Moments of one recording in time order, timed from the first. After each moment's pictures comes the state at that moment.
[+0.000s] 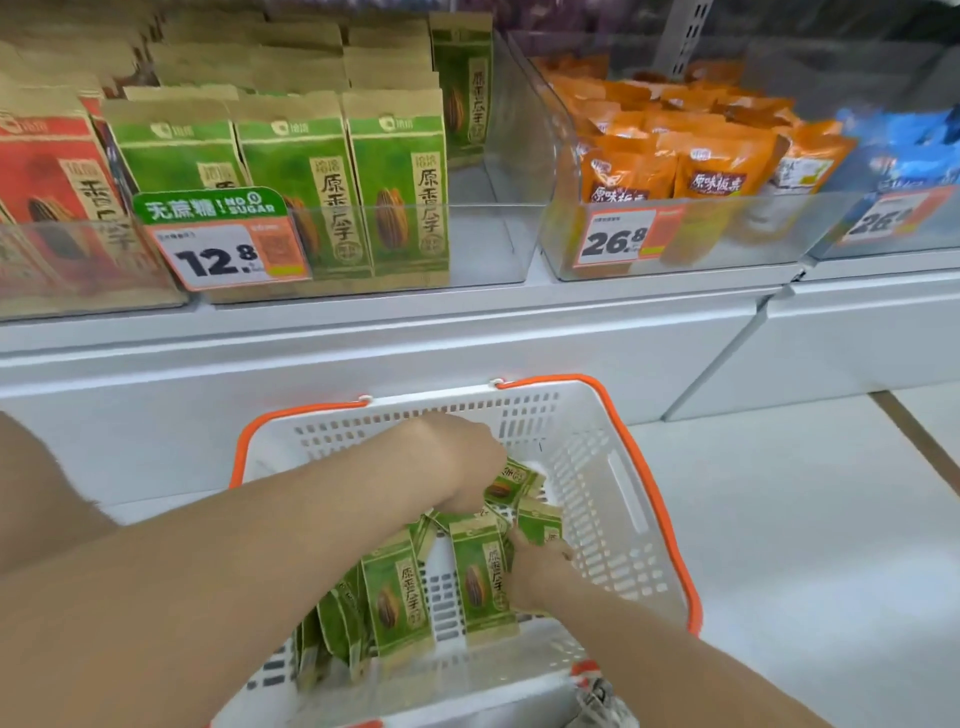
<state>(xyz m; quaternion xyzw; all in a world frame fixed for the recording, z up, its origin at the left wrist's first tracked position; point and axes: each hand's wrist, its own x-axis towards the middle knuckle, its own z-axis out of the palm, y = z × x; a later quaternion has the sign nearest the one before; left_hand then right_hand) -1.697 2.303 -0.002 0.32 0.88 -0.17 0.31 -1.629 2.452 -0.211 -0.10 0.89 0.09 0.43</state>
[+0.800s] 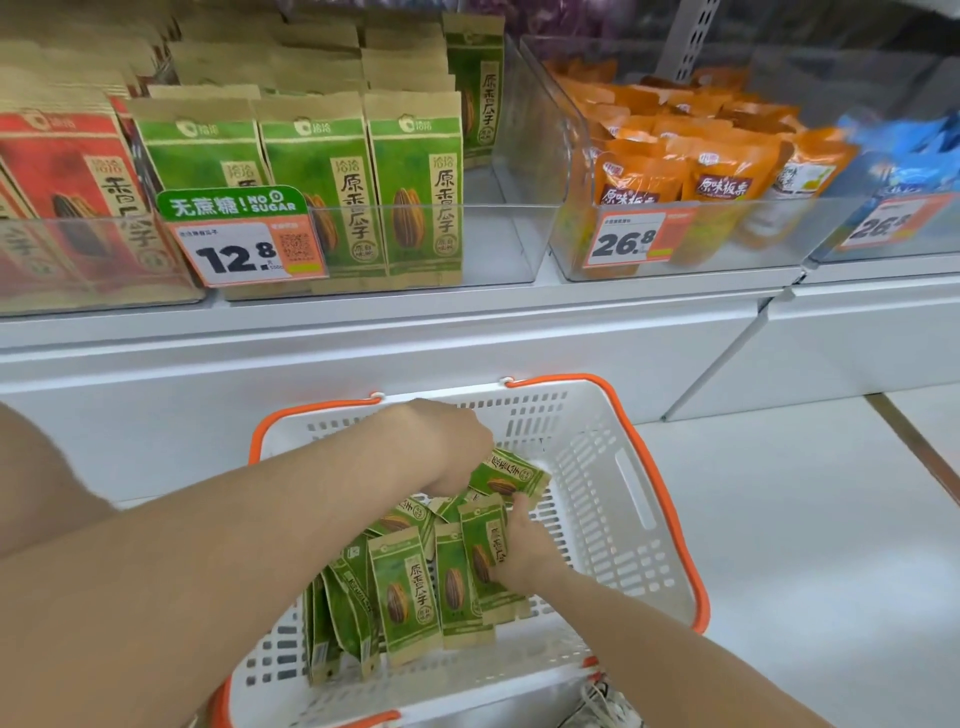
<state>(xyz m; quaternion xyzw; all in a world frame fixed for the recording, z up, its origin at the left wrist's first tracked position) -1.700 2.281 0.012 0.31 0.88 -0.16 0.32 -1.634 2.437 -0.209 0.06 0.92 -0.24 0.31</state>
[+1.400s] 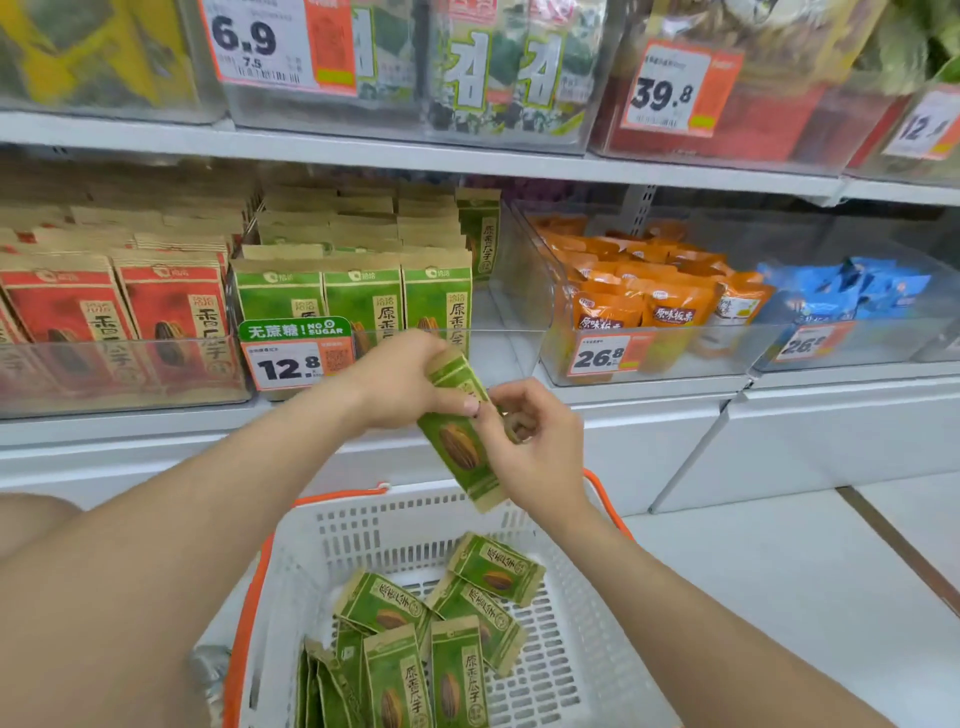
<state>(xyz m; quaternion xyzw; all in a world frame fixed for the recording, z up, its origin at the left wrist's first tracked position) -1.735 2.216 0.132 0.13 0.90 0.40 0.11 -1.700 2.394 0.048 -0.11 0.78 -0.57 -0.23</state>
